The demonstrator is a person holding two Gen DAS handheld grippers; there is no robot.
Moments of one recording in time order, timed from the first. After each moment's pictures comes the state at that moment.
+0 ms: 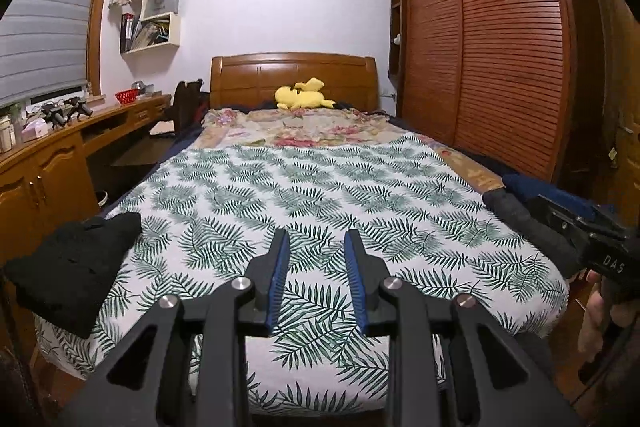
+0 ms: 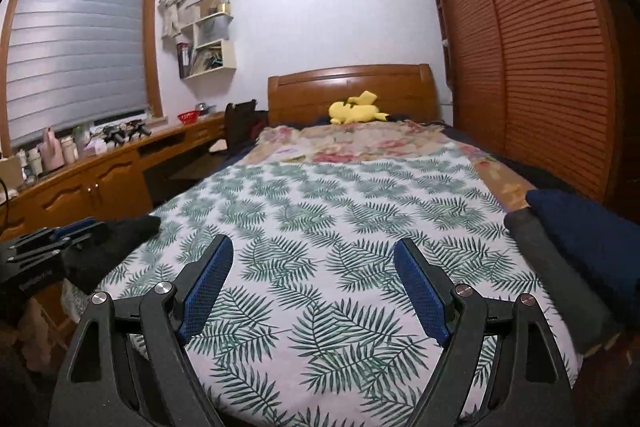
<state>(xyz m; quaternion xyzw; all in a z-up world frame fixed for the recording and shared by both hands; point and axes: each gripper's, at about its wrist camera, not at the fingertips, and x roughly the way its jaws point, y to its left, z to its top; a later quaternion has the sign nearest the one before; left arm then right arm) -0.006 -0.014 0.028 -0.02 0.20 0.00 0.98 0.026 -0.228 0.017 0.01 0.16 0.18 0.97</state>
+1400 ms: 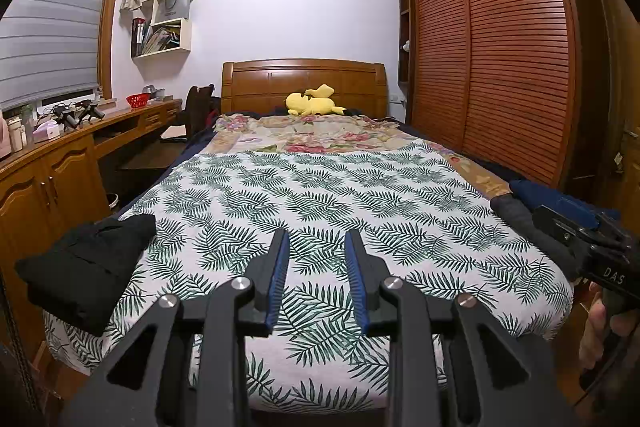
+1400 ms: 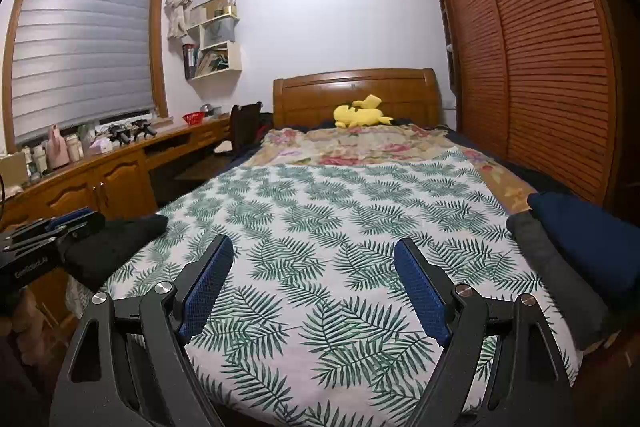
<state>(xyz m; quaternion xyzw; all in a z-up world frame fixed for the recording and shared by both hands) -0.016 -0.007 0.031 -0.02 0.19 0.01 0.98 0.011 -0.218 0.019 0.00 0.16 0.18 0.97</state>
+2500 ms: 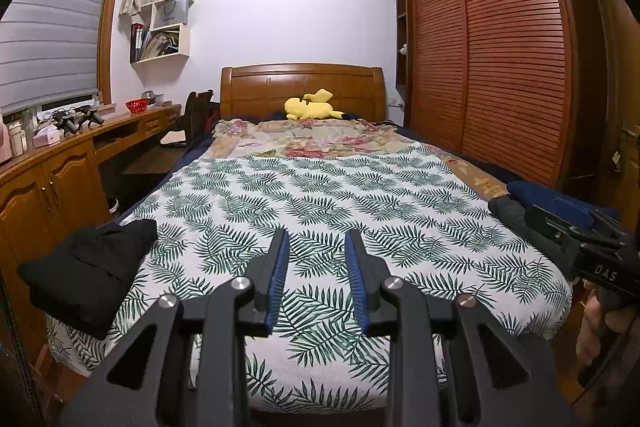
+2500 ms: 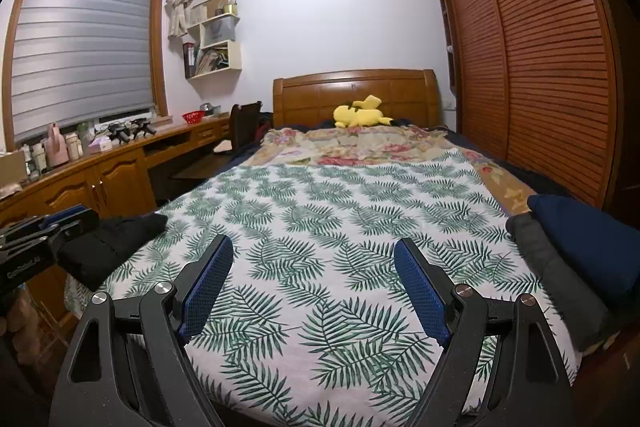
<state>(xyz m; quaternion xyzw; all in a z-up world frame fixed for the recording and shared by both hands) -0.024 -0.008 0.035 -0.02 0.18 0.01 0.98 0.011 -0.218 0.020 0.00 0.16 0.18 0.97</state>
